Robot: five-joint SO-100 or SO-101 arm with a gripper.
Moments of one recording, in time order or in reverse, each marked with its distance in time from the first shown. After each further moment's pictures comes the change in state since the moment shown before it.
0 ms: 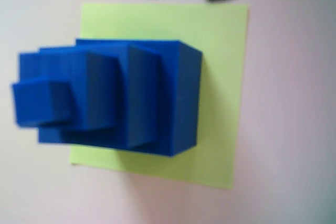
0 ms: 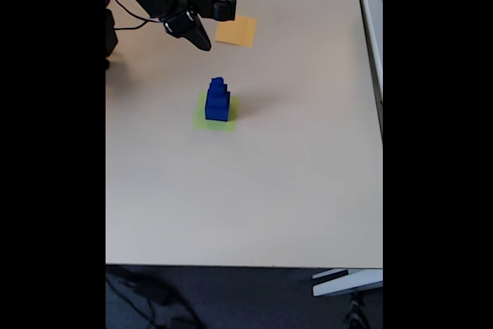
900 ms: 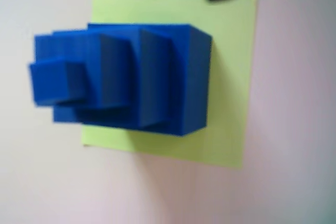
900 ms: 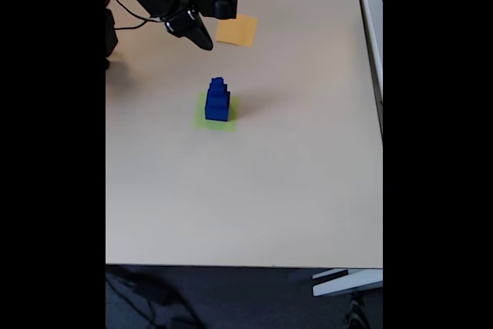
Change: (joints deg) arm 0.0 -0.4 -0.7 -1.6 -0.6
